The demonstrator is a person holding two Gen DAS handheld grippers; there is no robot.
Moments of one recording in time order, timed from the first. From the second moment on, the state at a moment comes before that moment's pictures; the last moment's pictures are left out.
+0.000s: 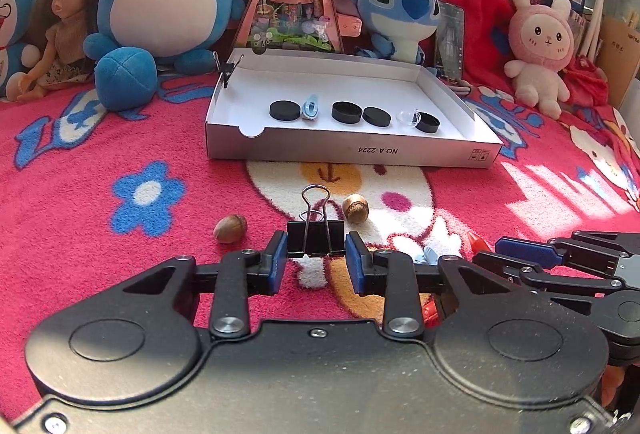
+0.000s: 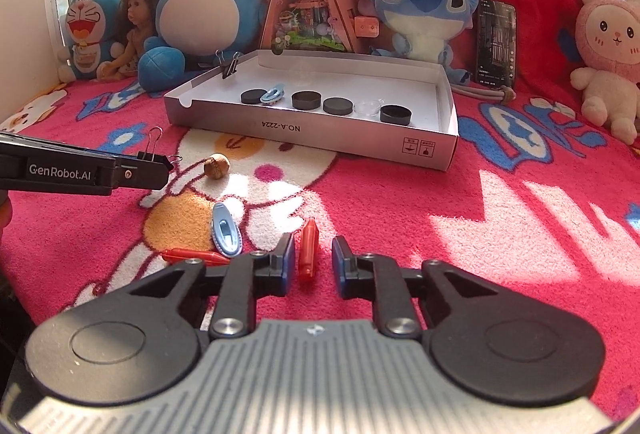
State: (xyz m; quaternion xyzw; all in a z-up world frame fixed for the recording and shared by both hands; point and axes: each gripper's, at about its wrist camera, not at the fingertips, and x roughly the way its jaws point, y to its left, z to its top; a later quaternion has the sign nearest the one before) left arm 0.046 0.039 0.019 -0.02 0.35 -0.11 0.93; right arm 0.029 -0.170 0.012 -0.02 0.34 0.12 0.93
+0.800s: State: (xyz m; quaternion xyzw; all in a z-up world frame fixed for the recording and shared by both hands) left arm 0.048 0.043 0.013 -0.04 0.36 -0.11 0.92; right arm 0.020 -0.180 0.012 -0.03 0.33 0.11 0.94
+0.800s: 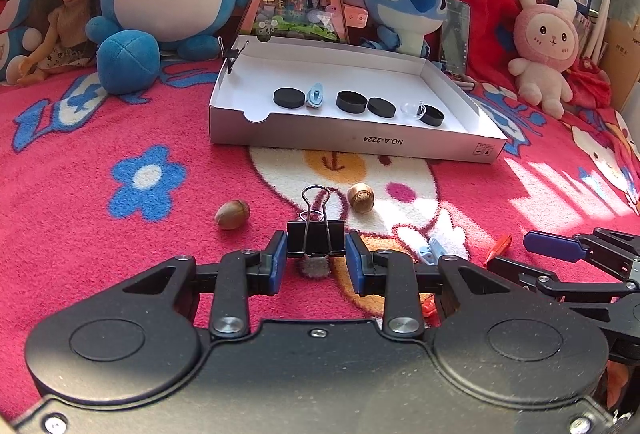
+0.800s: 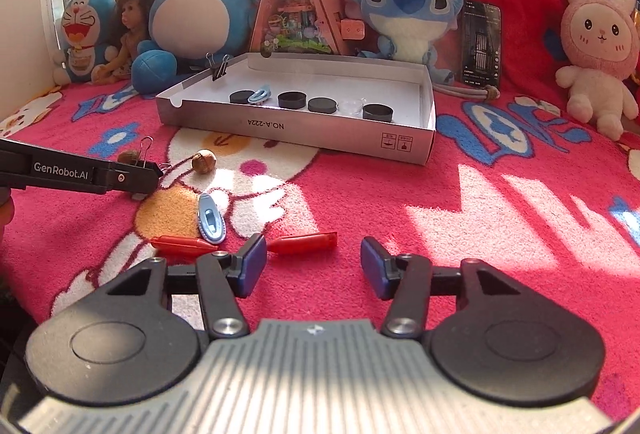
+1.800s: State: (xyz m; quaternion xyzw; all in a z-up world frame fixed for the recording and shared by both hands) left arm 0.063 0.040 0.032 -0.04 0.34 -0.11 0.93; right arm 0.031 -0.172 0.018 -0.03 0.32 0.10 0.94
